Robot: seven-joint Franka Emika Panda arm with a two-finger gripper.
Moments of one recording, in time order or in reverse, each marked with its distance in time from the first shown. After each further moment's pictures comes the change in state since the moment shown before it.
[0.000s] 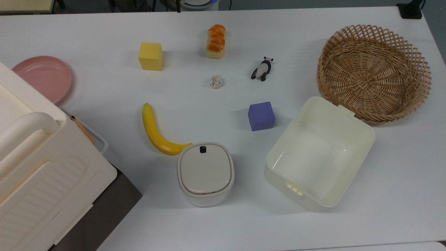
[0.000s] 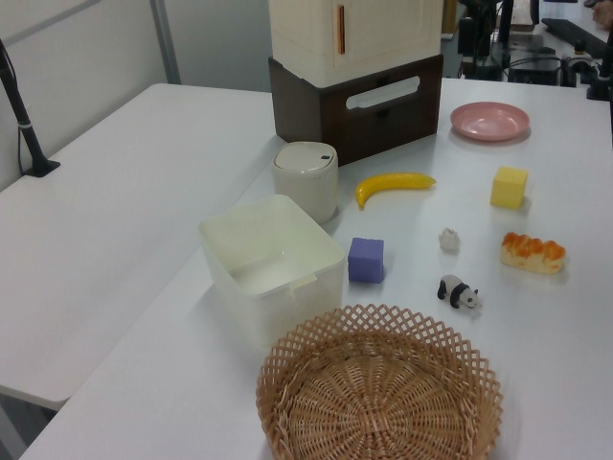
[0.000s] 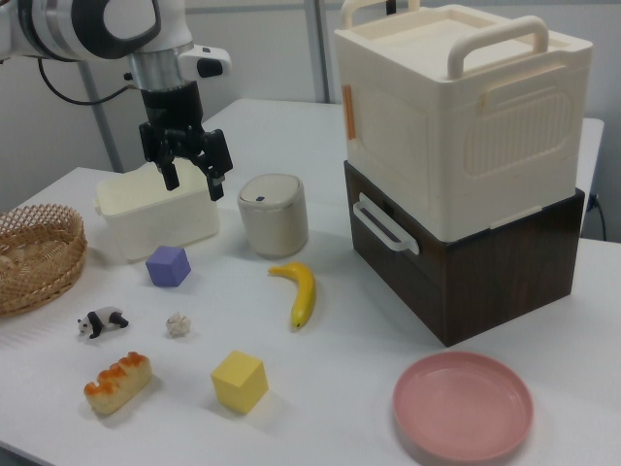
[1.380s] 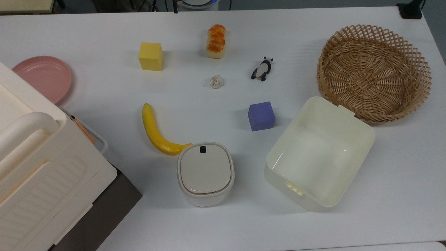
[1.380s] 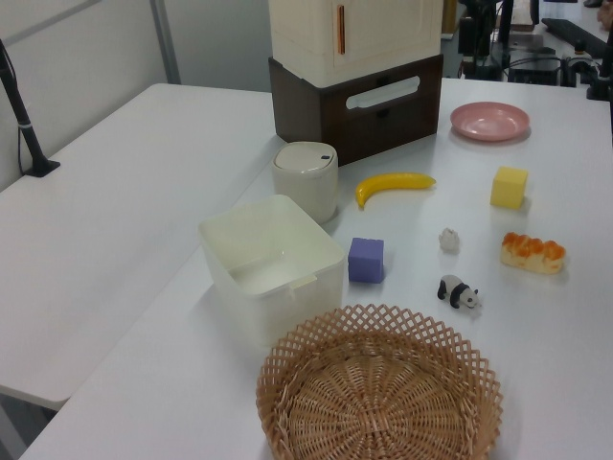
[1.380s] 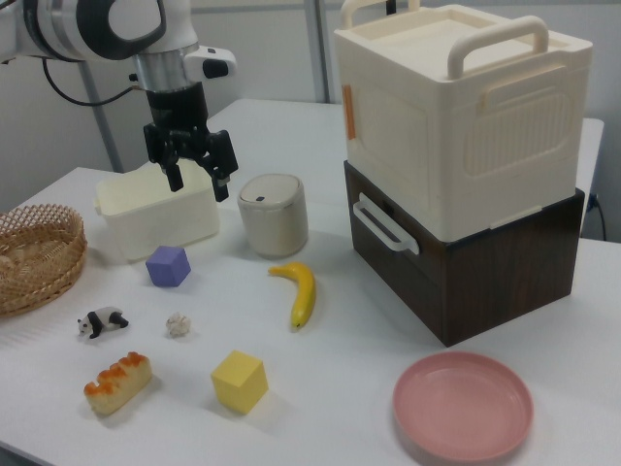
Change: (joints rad) arm -0.008 0.006 -0.006 0.005 0.000 0.000 -0.024
